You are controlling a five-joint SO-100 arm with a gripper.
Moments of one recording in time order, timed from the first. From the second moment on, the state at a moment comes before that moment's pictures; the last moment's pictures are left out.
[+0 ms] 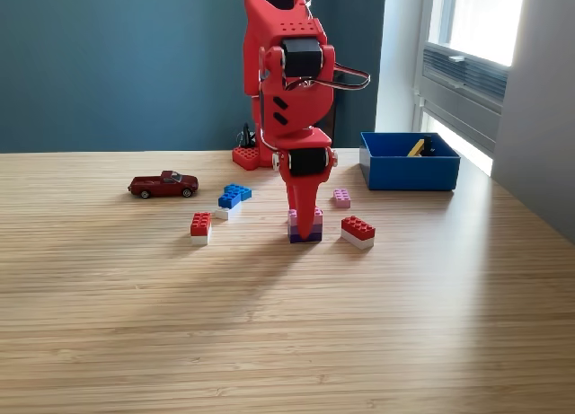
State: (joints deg) arm -6.5 76.5 92.2 63.5 1.2
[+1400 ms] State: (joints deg) arm -52.9 76.4 60.3 96.8 9.4
